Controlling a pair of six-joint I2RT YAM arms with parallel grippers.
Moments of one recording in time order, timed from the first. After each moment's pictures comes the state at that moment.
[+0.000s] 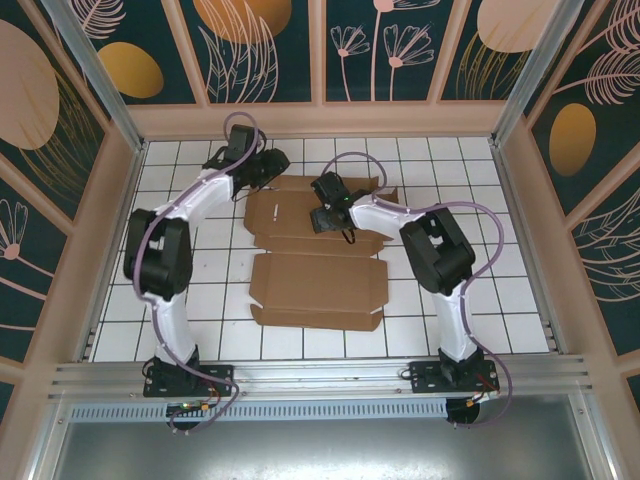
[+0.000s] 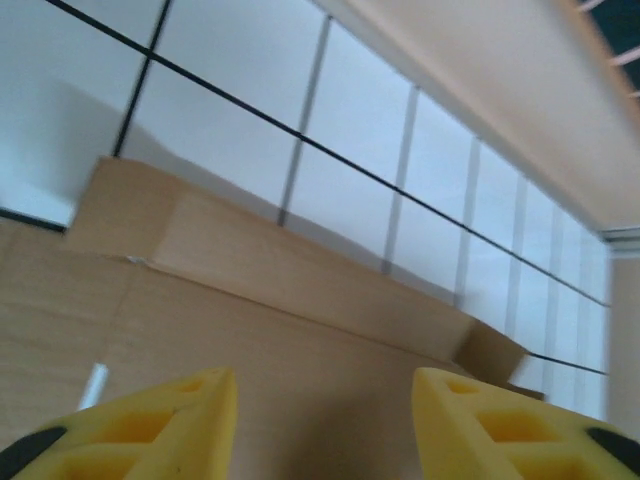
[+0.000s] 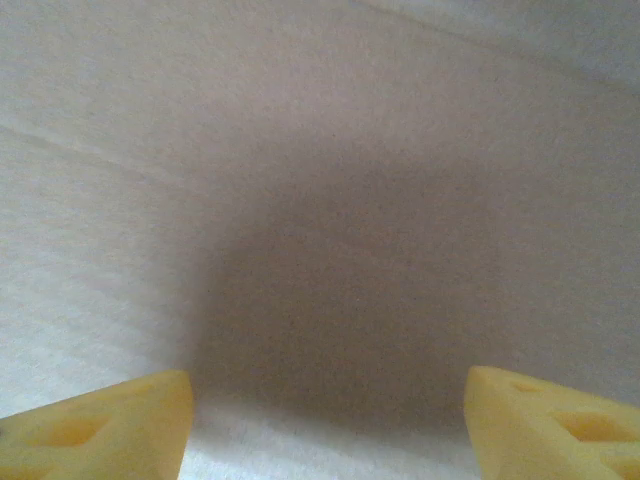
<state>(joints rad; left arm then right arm) -0.30 2.01 1.61 -0.36 0.18 -0.84 0.67 2.11 1.49 -0.44 0.19 0.30</state>
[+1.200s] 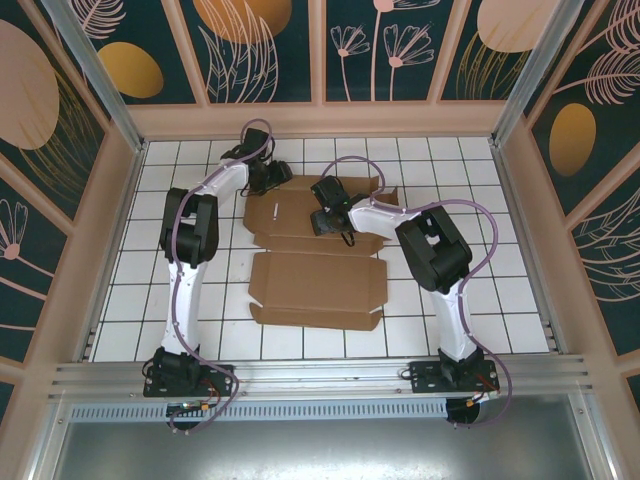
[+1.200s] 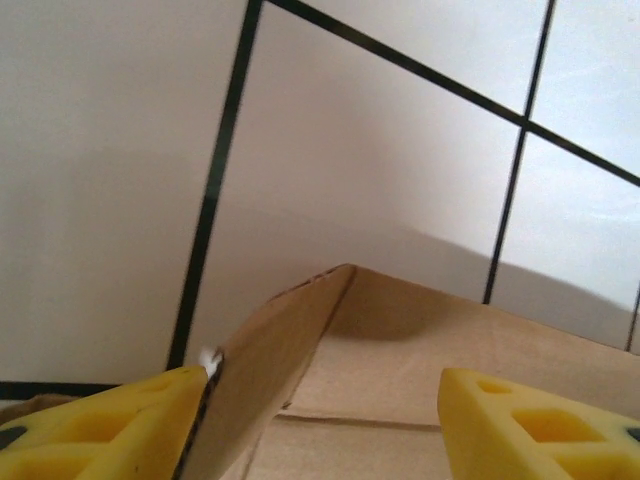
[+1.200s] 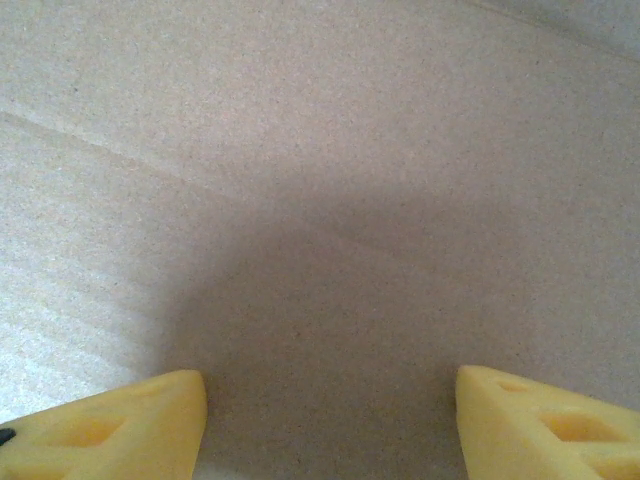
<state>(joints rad) -0.27 2.39 1.93 -0.53 0.22 -0.69 0.68 2.13 1.45 -0.36 0.18 0.28</state>
